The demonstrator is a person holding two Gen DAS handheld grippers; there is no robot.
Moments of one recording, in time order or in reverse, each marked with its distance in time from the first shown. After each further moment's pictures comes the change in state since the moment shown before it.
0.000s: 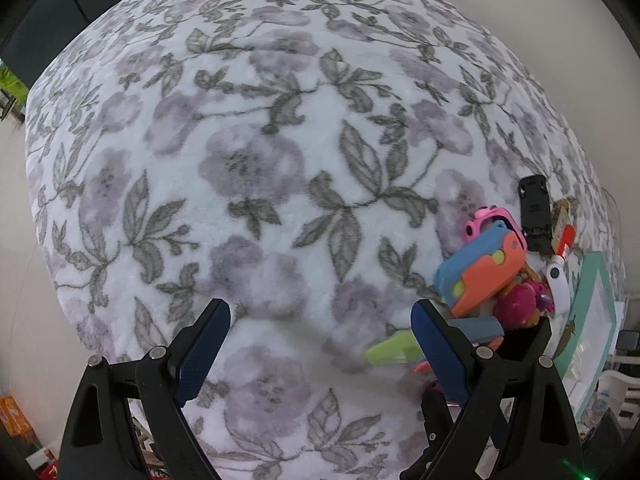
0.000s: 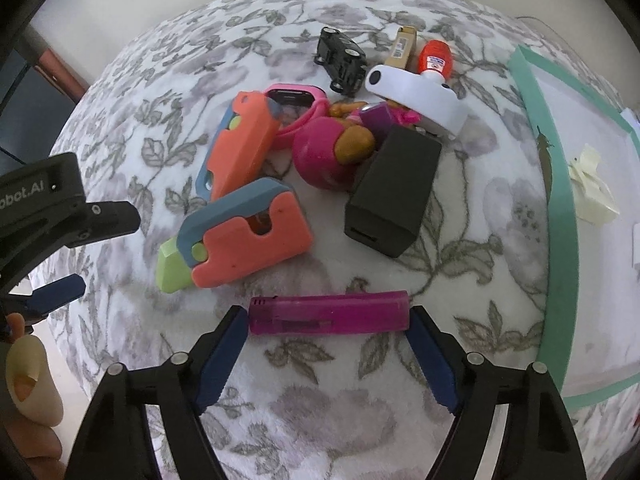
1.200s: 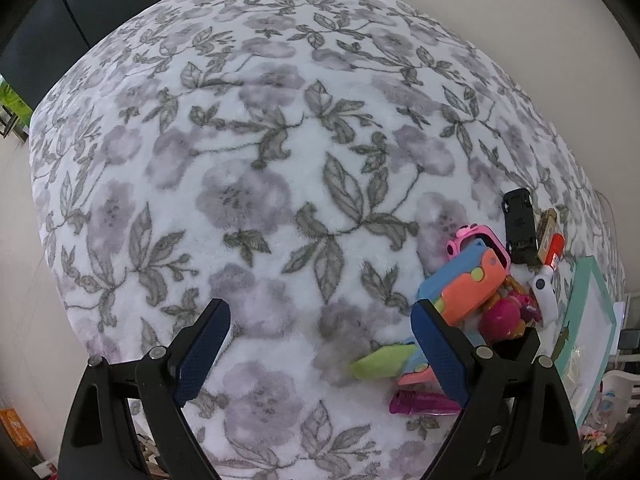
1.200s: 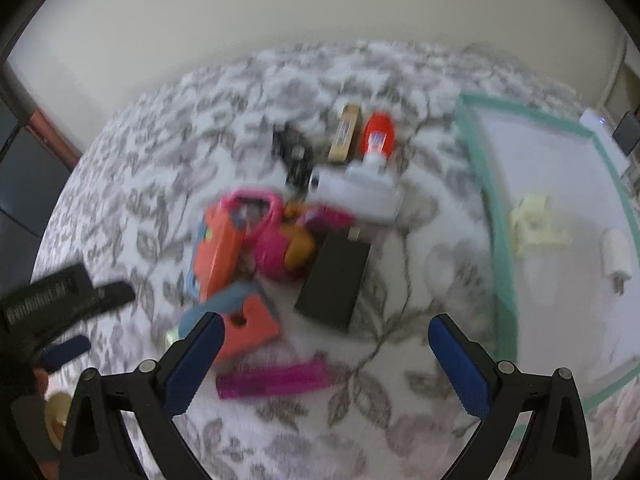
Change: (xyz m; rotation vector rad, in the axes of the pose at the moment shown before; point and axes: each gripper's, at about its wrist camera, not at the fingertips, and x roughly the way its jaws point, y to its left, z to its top) left arm -0.017 -0.020 -0.002 0.018 -0.076 0.022; right arm -0.027 -0.023 0.020 0.114 -0.159 -0.008
